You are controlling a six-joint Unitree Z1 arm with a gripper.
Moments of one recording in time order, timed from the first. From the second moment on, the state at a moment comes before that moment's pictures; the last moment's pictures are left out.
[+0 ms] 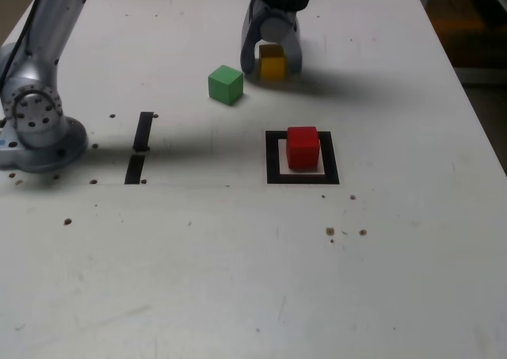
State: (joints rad) arm 0.47 2.20 -1.63 1.22 0.17 0.48
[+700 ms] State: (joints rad) arm 0.17 1.93 -1.71 1.49 0.17 0.22
